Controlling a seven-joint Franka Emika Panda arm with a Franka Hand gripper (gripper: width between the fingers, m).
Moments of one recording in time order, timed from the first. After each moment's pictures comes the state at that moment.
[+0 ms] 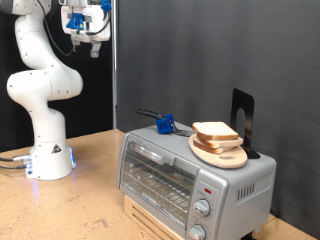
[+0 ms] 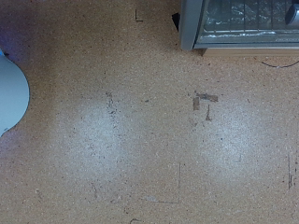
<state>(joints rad) -0.04 -0.77 0.02 -2.34 0.03 1.55 2.32</state>
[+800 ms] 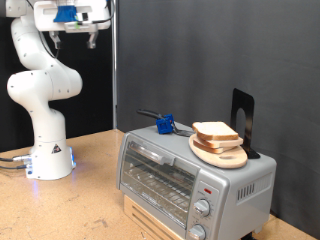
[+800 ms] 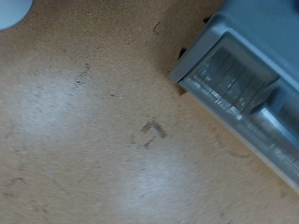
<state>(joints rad) 0.06 -0.81 -0.15 -2.33 0.03 1.59 1.59</state>
